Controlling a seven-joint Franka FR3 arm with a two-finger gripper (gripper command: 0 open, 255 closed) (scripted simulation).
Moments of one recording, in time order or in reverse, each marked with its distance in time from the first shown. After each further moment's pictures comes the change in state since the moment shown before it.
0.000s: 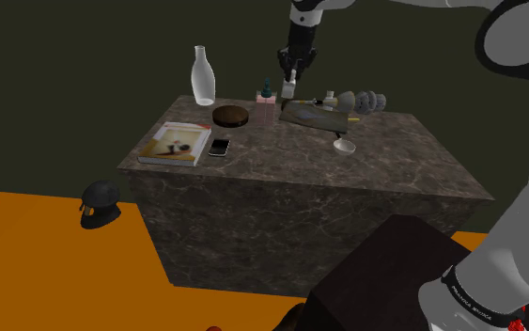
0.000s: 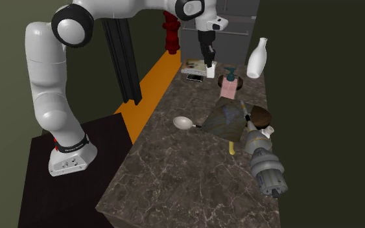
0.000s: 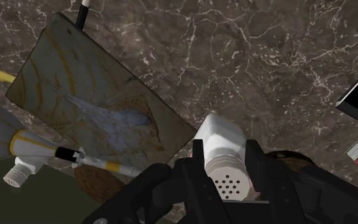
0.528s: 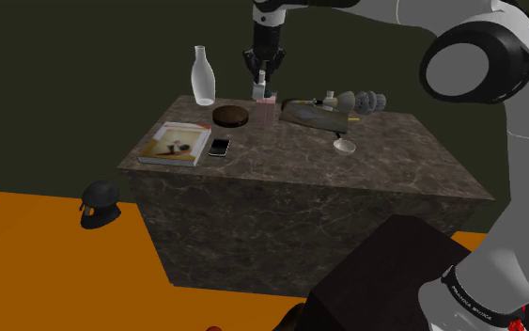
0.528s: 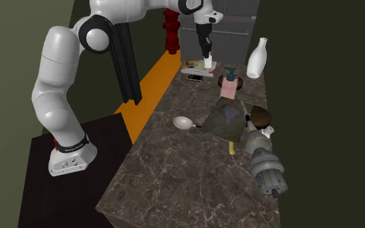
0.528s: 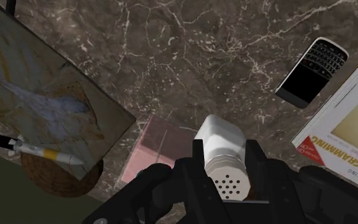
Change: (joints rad) arm 0.071 0.212 0.044 0.321 0.007 -0.113 0.138
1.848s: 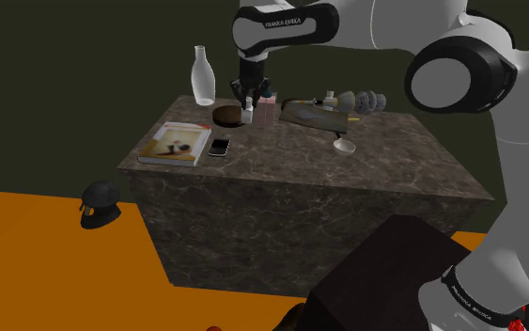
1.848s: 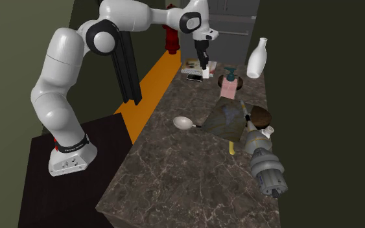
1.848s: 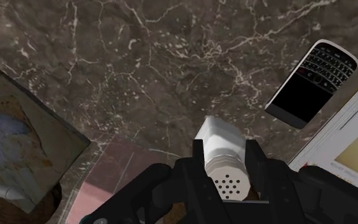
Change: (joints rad) arm 0.046 0.068 0.013 -0.118 -0.001 0.182 0.054
